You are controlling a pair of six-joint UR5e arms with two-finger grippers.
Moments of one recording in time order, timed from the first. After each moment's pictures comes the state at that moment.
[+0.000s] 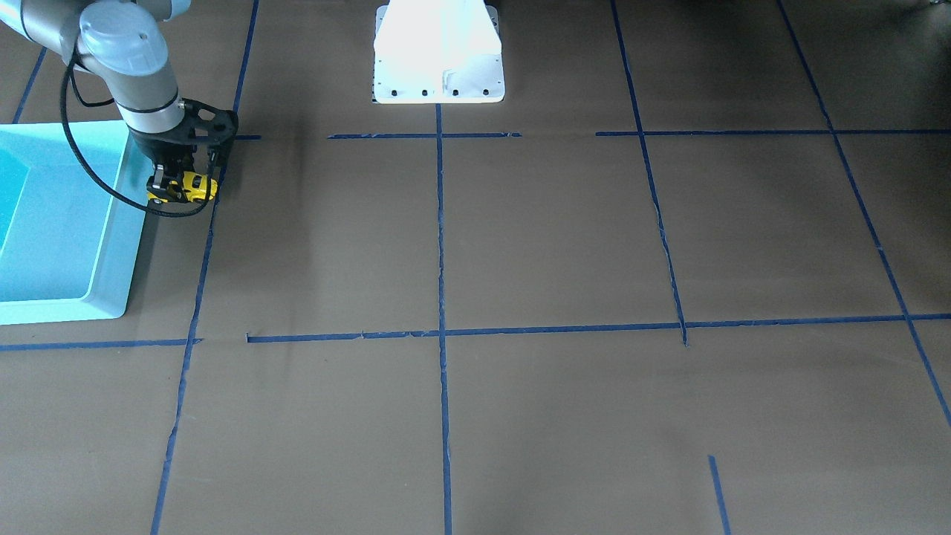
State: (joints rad) left arm -1.57 -1.44 -1.70 -1.61 -2.35 -0.06; right arm 0.63 -1.56 2.18 -1.70 1.85 -0.41
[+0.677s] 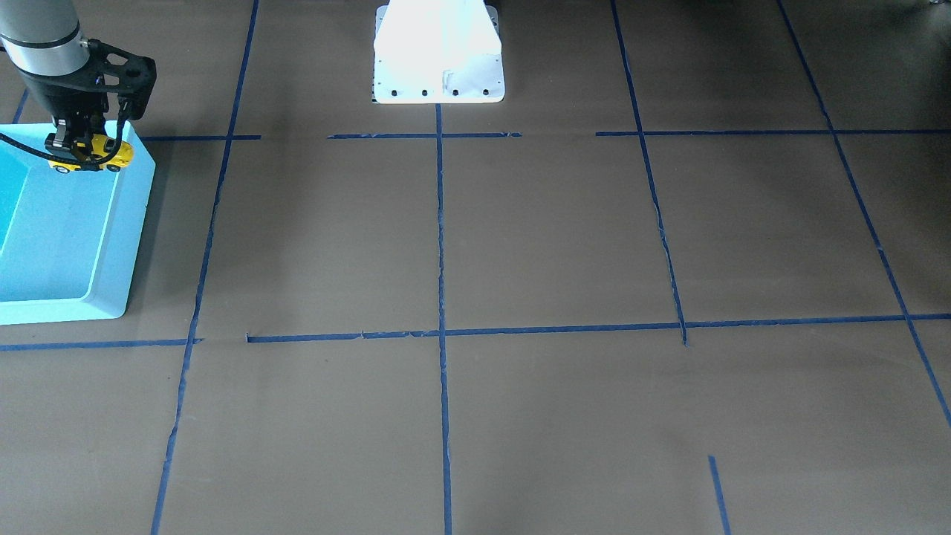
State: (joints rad) left arm -1.57 -1.44 -1.69 -1.61 -2.35 -0.06; right arm 0.77 -1.67 2.27 -1.81 1.85 -0.72
